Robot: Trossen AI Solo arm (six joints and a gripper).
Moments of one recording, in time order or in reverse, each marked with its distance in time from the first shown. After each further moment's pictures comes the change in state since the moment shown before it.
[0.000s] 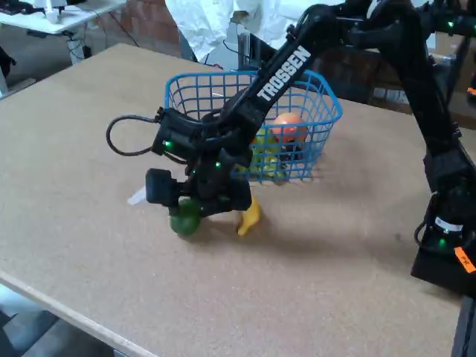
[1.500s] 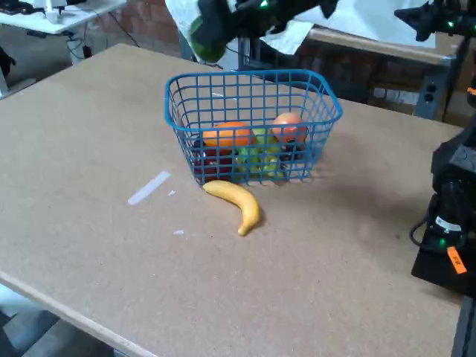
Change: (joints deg) arm -17.2 -42.5 0.3 -9.4 -3.1 -48.9
